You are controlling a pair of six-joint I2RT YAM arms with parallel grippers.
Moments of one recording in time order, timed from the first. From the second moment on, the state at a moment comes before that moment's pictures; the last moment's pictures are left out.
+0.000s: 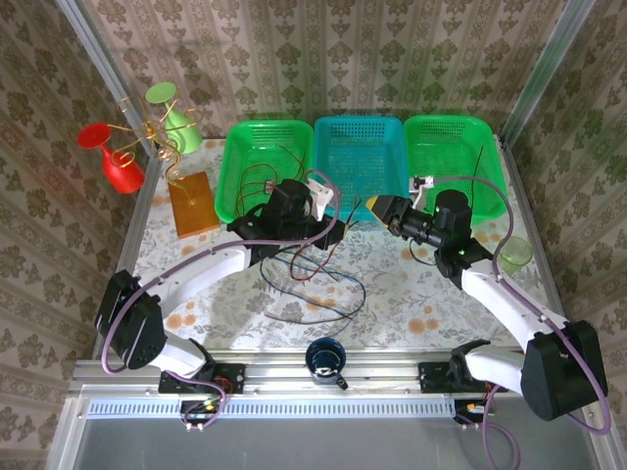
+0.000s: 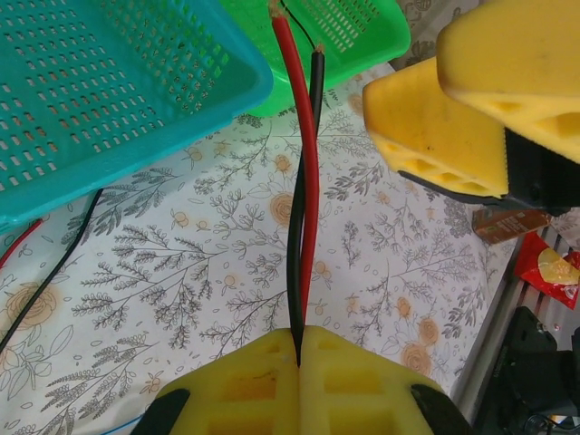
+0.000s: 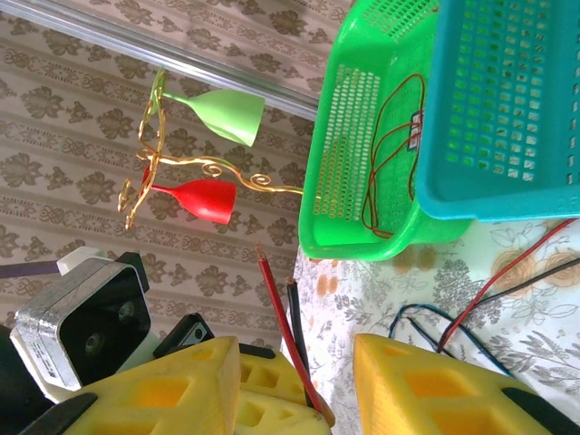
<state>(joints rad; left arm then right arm) -0.81 1.46 1.13 -0.23 0.36 -0.35 0.27 1.16 0.69 0.27 -0.58 1.05</state>
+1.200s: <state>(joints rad) -0.81 1.44 1.13 -0.24 0.37 -0.36 0.31 1.31 0.74 0.40 -0.61 1.14</state>
